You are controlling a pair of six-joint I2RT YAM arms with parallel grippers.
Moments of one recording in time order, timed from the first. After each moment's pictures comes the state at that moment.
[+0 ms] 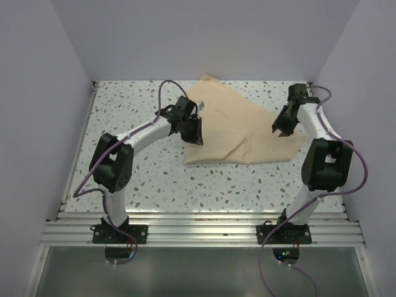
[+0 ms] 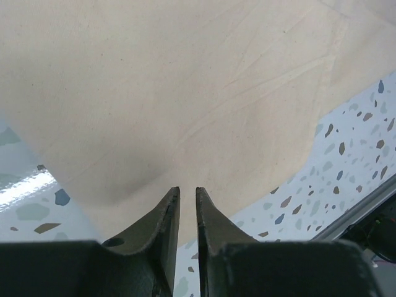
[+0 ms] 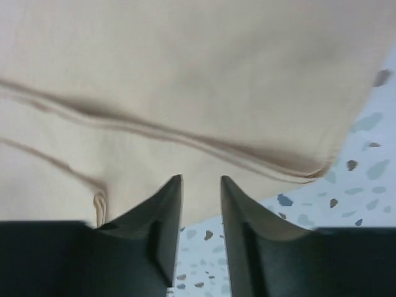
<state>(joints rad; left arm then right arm) -0.57 1.92 1.48 -0.54 0.27 -0.45 -0.03 1.82 1.49 -0.88 0.02 0.52</state>
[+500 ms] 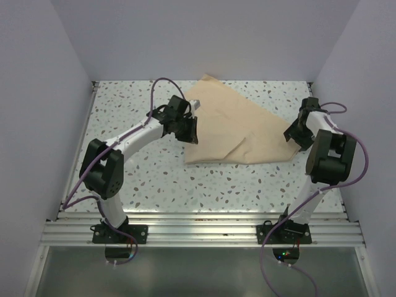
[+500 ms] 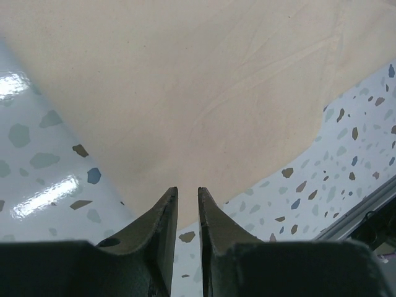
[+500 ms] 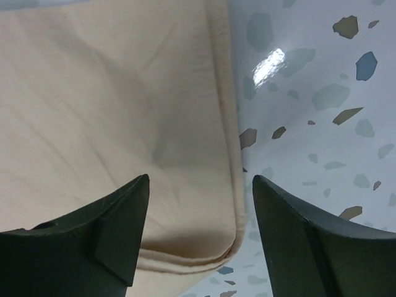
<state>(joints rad) -0.54 1.80 1.41 -0.55 0.25 -0.35 -0.23 1.90 1.37 -0.72 0.23 0.59</state>
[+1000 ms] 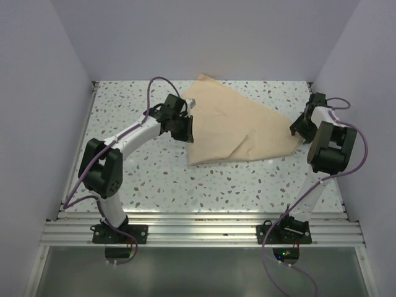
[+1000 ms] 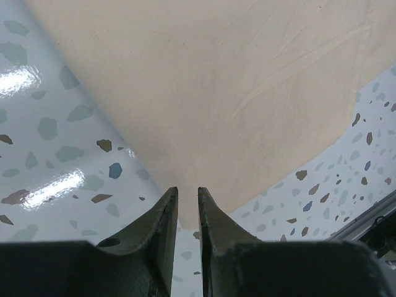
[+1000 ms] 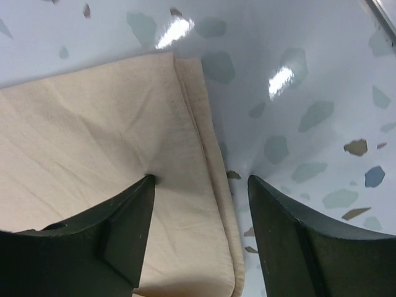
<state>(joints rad) -0.50 1.80 1.41 -0.57 0.24 -0.33 -0.31 2.08 1.52 -0.67 0.19 0.53</state>
